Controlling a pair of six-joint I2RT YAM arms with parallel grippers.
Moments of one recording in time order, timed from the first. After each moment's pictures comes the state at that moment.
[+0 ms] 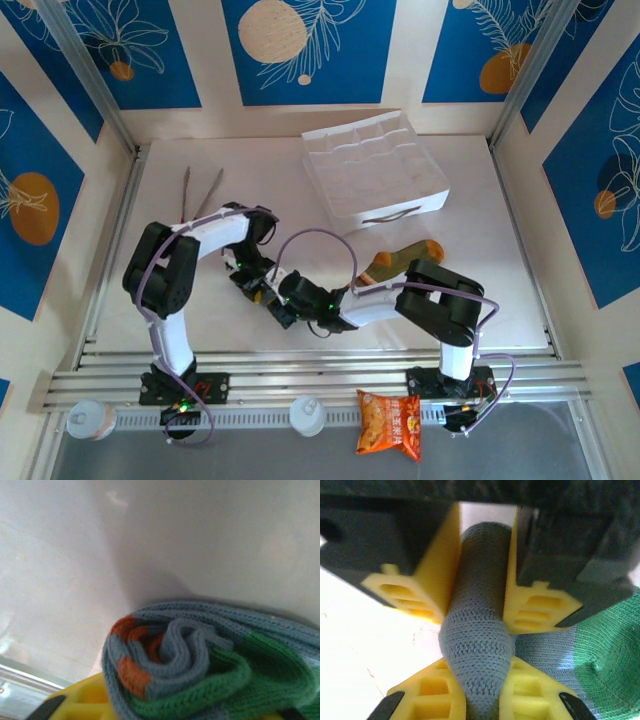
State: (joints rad) left arm -0.46 1.88 1.20 -1.12 0.33 -1.21; right arm 1.14 1.84 0.83 0.29 0.07 0.31
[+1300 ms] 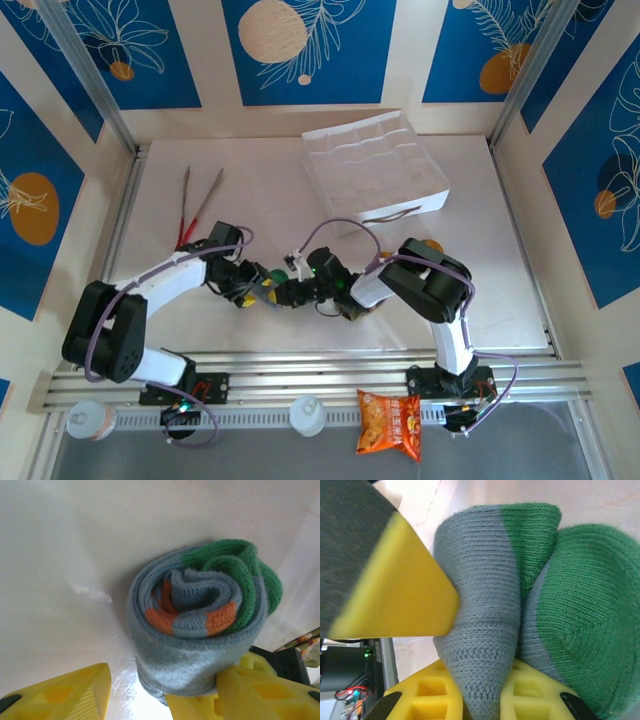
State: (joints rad) left arm -0.38 1.43 0.73 -0.56 0.43 -1.06; right arm 0.88 2.01 0.77 0.63 -0.52 0.72
